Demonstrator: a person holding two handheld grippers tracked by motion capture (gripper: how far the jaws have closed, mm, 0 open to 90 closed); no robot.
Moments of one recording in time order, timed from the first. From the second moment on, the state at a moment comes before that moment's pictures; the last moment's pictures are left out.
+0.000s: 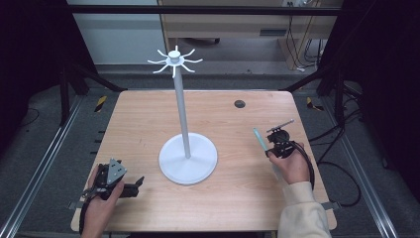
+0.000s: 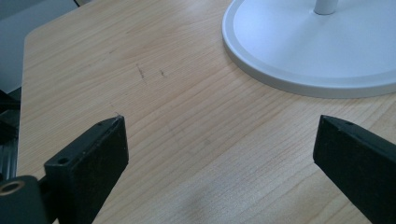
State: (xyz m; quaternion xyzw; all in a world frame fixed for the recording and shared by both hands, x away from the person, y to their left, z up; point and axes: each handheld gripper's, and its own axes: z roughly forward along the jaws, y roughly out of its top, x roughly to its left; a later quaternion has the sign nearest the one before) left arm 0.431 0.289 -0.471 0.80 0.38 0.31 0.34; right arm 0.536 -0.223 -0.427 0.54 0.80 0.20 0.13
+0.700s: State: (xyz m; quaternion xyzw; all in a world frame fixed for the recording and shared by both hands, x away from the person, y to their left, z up) left arm 0.432 0.292 -0.470 0.80 0.38 0.32 0.34; right arm 0.532 -0.205 -0.357 0.50 0.78 0.32 0.17
